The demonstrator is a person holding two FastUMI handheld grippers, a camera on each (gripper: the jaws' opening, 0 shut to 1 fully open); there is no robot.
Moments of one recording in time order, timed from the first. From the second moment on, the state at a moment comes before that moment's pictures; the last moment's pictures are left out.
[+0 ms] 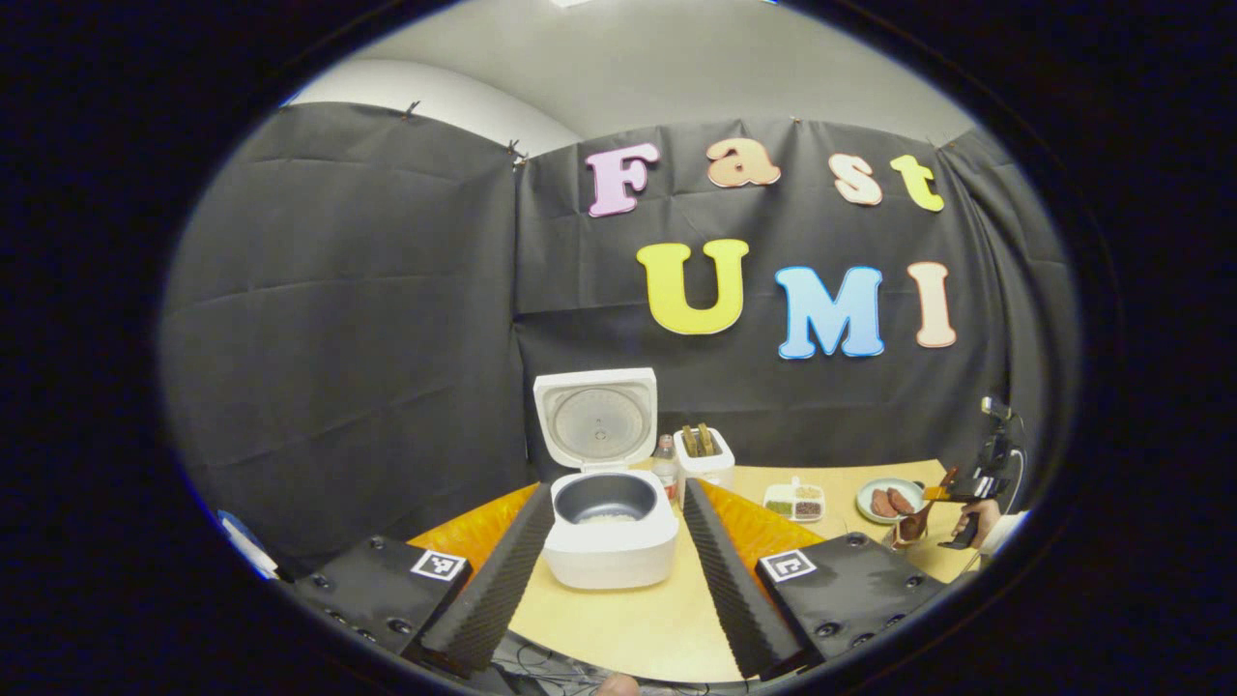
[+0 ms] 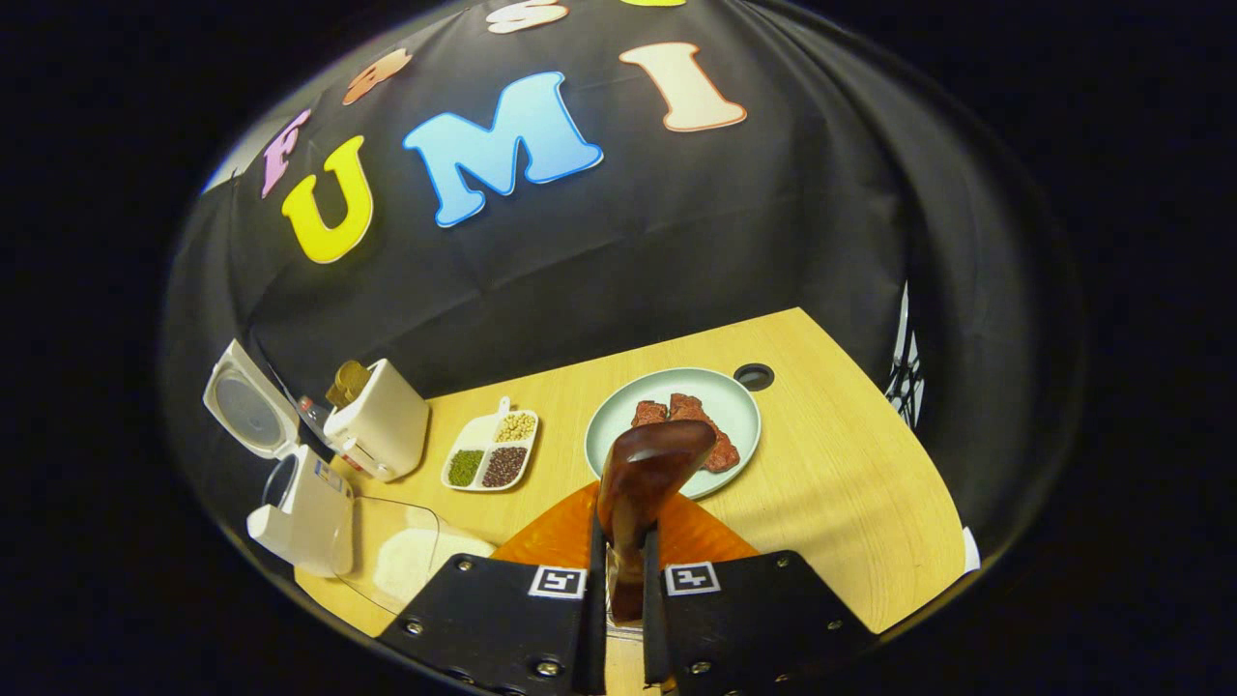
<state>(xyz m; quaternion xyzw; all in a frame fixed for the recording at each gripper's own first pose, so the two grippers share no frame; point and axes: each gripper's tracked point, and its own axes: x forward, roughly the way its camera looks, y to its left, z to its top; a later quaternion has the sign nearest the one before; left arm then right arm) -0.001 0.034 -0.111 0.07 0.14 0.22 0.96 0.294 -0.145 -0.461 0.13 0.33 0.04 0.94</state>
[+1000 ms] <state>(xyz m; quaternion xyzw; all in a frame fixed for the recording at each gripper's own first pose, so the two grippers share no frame) 0.053 0.004 -0.113 0.06 0.13 0.18 0.97 0.259 -0.193 -0.447 0.20 0.32 0.00 0.92</state>
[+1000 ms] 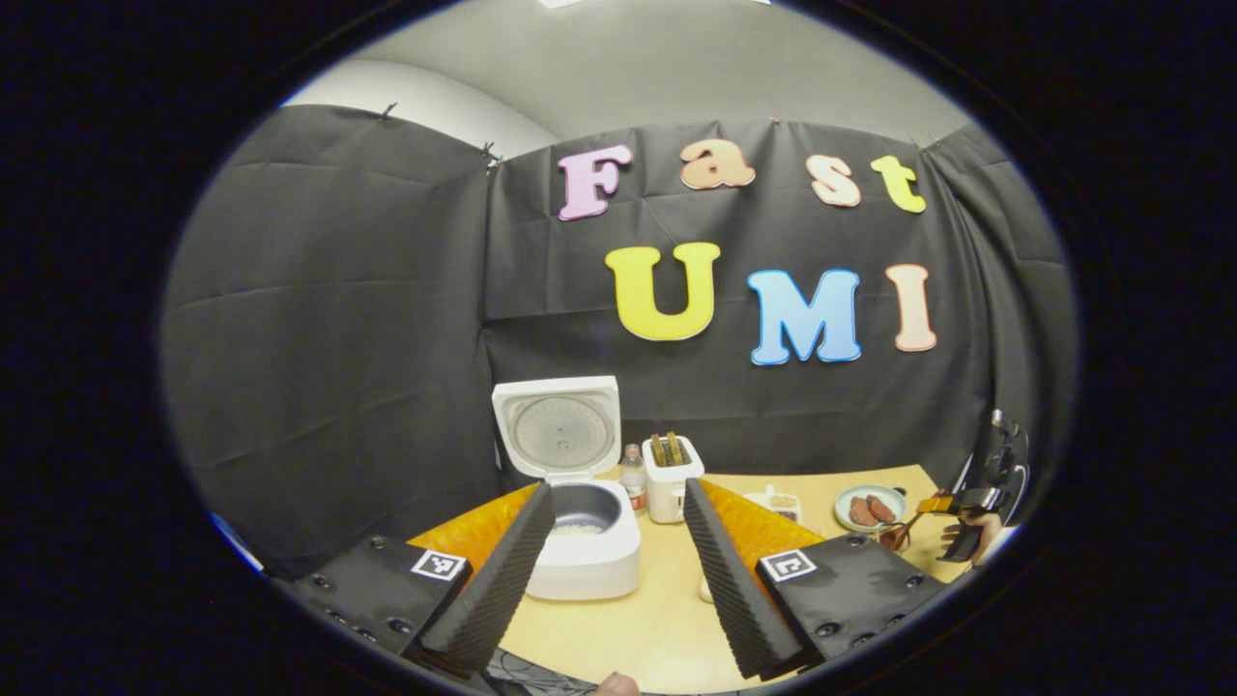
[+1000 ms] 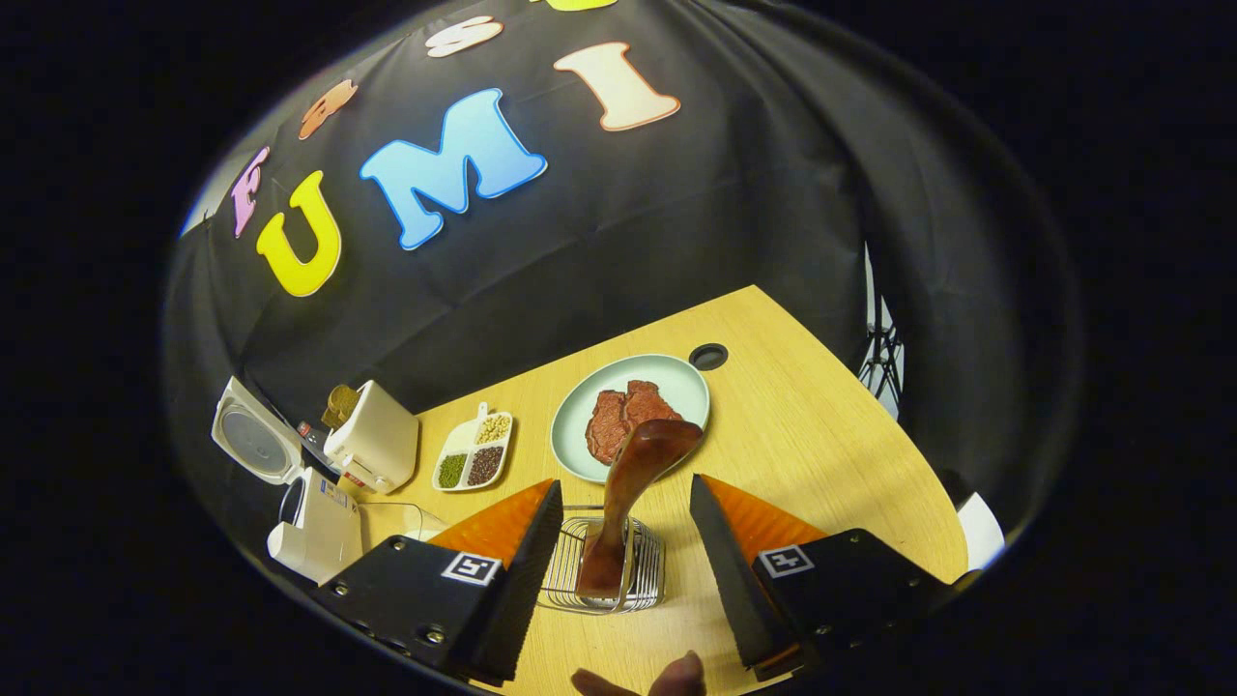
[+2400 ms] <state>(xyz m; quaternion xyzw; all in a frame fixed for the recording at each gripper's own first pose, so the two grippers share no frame) 0.313 0.239 -0.090 -0.04 -0.01 0.09 0.99 0.052 -0.022 -0.221 0.05 0.12 -0.08 0.99</state>
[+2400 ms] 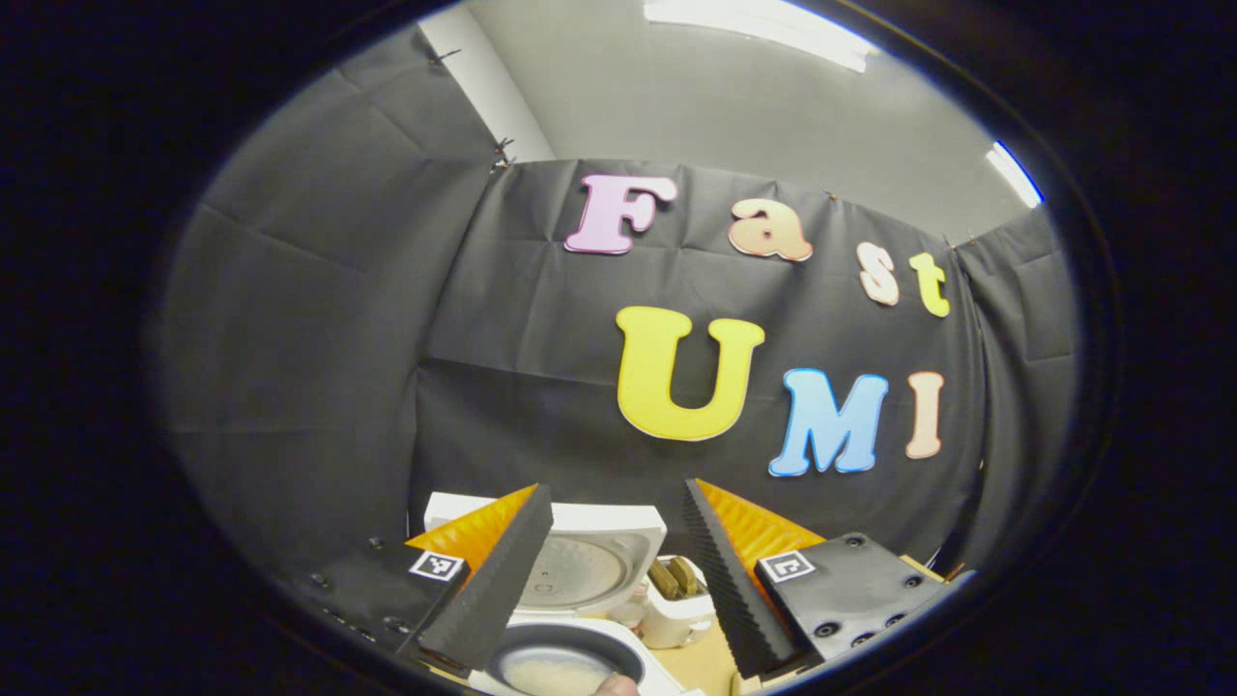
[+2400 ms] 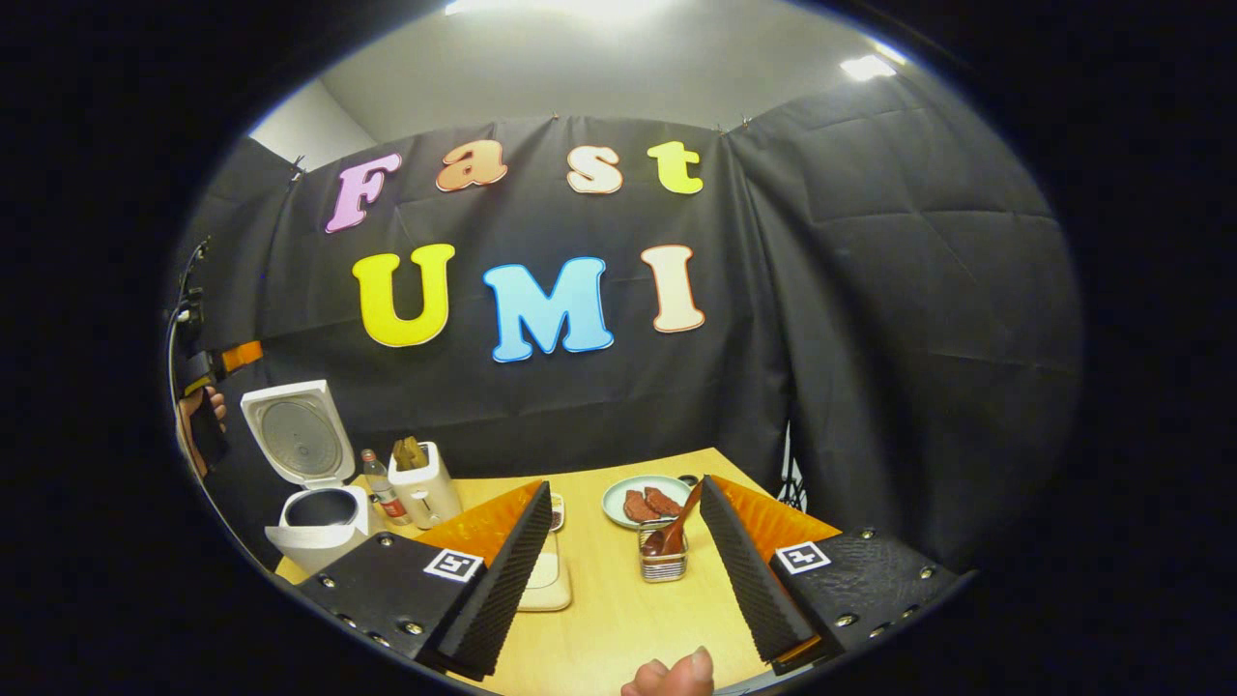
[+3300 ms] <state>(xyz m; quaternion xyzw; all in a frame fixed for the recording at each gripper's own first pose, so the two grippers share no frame) 0.459 0.322 -0.175 0.04 0.13 0.19 0.97 0.039 0.069 -0.219 0.01 0.17 0.00 0.99</state>
